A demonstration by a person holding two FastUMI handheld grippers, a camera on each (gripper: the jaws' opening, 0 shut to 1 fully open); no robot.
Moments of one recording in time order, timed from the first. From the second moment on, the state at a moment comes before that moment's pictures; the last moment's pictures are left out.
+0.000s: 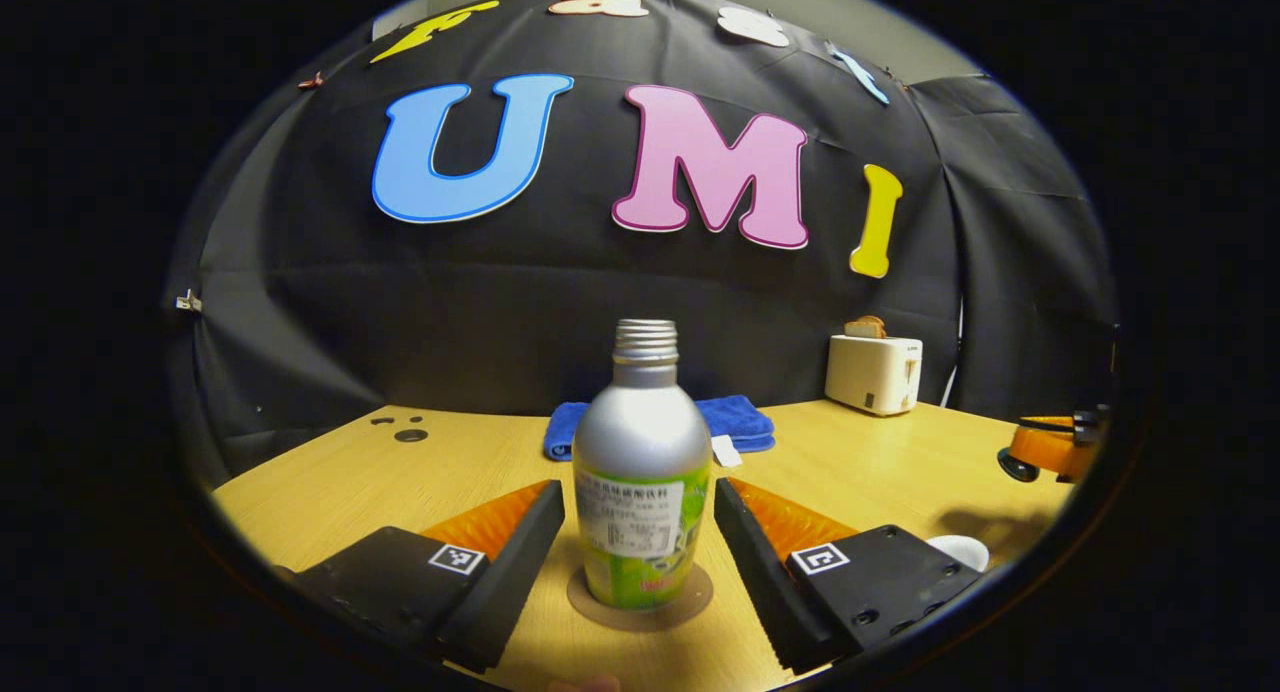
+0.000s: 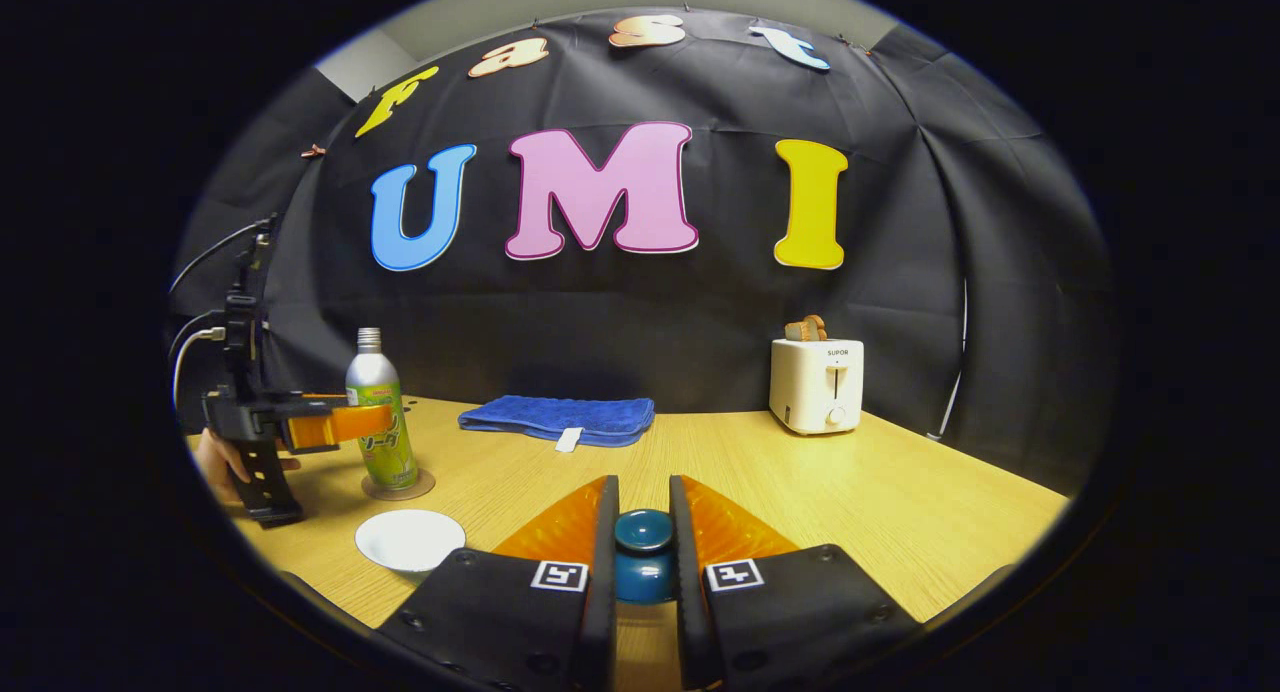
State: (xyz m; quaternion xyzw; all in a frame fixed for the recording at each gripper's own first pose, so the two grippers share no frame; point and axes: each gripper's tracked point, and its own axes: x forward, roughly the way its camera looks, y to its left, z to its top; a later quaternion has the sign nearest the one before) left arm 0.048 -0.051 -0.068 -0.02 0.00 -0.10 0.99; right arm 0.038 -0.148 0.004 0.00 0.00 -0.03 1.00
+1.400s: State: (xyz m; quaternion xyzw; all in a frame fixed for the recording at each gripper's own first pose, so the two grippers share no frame) left arm 0.060 -0.029 0.010 0.00 -0.02 -0.09 1.00; right arm 0.034 -0.006 -0.005 -0.02 0.02 0.09 1.00
